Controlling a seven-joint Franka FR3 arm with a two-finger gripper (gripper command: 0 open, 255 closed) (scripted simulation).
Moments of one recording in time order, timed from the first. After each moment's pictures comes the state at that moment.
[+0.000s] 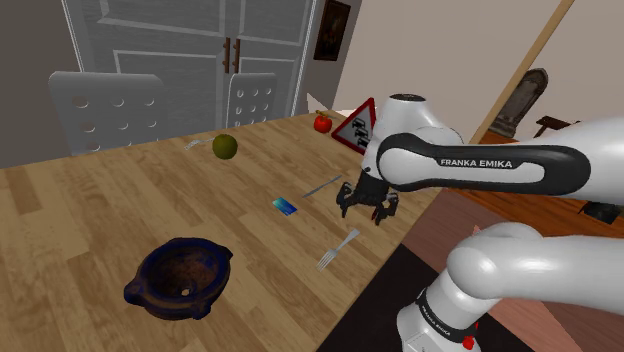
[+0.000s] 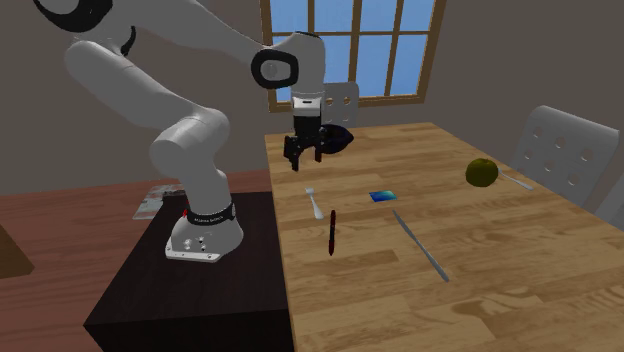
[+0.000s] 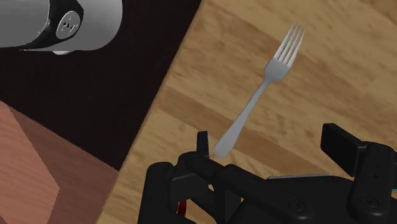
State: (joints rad) arm -0.21 -0.86 0.47 -2.89 0.32 2.03 0.83
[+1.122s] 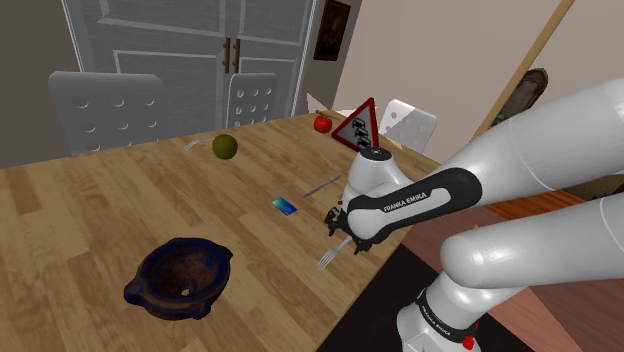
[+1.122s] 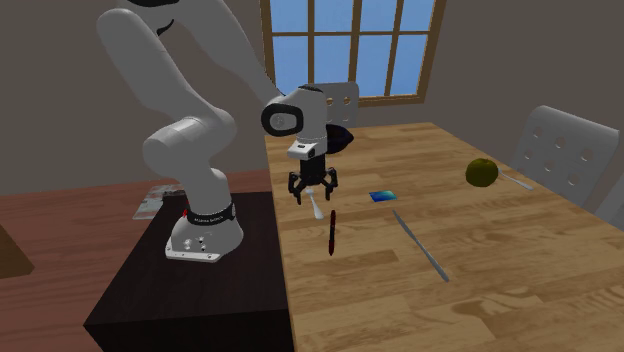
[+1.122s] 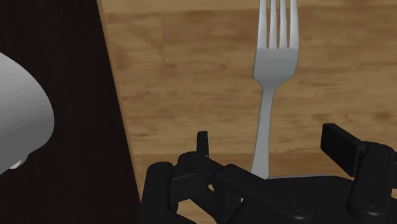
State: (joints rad) arm -0.45 -0.50 0.88 -3.00 0.45 2.58 1.36
